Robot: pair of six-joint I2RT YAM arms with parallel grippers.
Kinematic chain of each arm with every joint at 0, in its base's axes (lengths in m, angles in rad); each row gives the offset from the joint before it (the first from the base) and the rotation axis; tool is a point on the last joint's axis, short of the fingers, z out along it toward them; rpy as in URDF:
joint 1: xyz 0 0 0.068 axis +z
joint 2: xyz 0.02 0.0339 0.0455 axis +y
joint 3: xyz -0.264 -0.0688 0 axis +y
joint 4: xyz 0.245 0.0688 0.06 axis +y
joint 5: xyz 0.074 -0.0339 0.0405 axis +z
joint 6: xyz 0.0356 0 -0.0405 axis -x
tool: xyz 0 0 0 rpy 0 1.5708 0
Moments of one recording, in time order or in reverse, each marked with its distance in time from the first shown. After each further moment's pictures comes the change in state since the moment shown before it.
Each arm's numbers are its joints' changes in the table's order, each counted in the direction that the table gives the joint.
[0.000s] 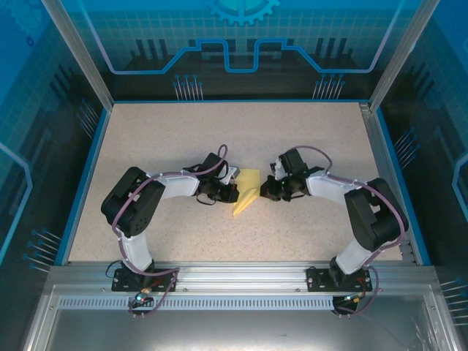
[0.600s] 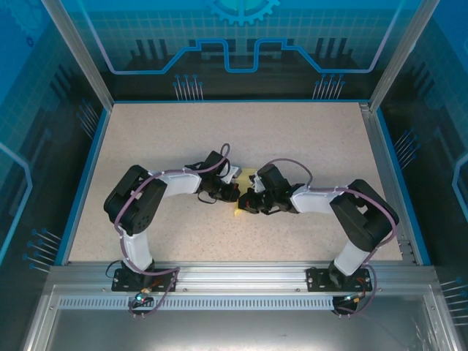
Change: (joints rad) left arm 0.000 0.027 -0.045 0.041 -0.011 -0.042; right arm 0.223 0.063 0.080 -0.344 0.005 -0.245
